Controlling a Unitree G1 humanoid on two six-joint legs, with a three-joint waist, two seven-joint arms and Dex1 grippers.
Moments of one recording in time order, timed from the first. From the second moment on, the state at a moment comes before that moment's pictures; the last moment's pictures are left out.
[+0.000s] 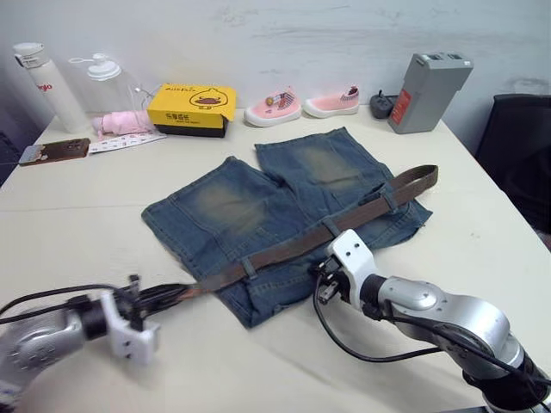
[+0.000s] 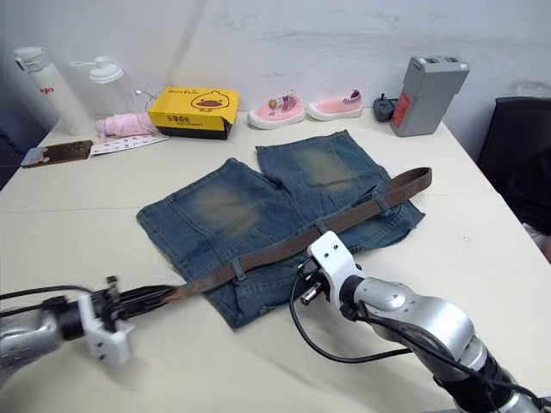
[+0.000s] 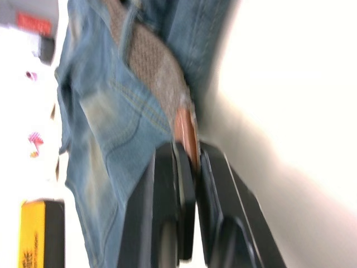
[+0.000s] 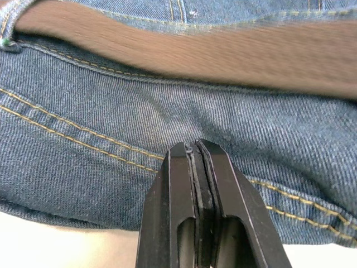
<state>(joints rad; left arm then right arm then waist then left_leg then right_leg) 0.33 1.06 0.31 0.14 0.29 -1.09 -0.47 -0.26 -0.67 0.29 -0.64 0.77 1.01 0.03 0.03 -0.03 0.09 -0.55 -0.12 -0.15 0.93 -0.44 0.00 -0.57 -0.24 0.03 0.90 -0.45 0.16</state>
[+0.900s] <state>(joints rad) 0.42 1.43 0.06 -0.06 -0.07 -1.03 -0.23 -0.29 -0.50 0.20 -0.62 0.67 1.16 0.19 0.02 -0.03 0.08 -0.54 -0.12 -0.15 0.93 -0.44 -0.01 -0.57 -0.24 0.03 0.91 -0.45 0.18</state>
